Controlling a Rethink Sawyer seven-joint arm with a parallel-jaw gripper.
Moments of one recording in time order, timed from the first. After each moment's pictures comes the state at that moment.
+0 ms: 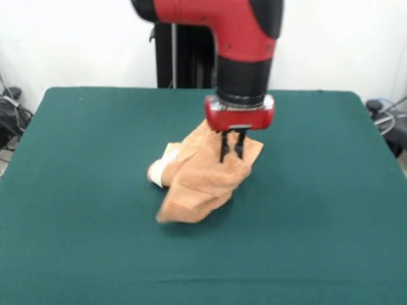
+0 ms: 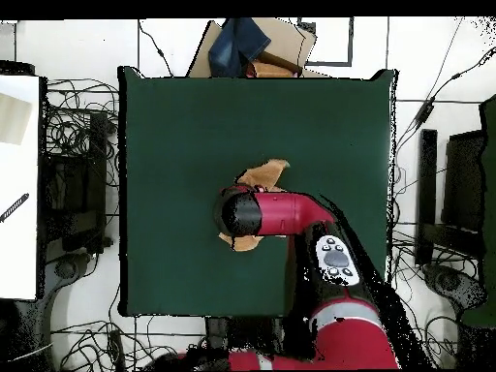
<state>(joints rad) -0.29 -0.59 0.12 1.72 -0.24 0.32 1.57</state>
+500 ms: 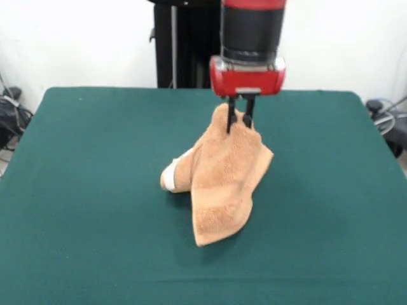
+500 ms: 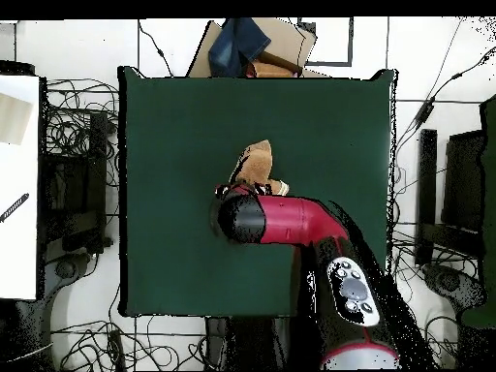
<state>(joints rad) -0.34 -0.76 0.17 1.83 -0.17 0.35 1.57</state>
